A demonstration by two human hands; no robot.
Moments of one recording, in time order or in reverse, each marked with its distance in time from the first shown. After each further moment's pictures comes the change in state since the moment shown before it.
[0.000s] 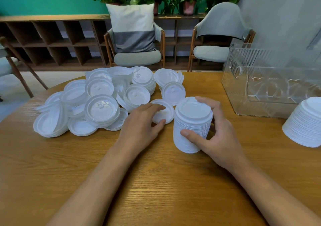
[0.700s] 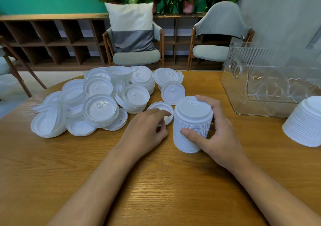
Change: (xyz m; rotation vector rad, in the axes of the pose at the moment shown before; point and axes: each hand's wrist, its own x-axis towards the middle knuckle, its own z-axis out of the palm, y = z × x) left_hand -0.002 0.012 -0.002 0.015 -0.119 0.120; right_hand 0.001 0.001 0.000 0.002 0.002 0.004
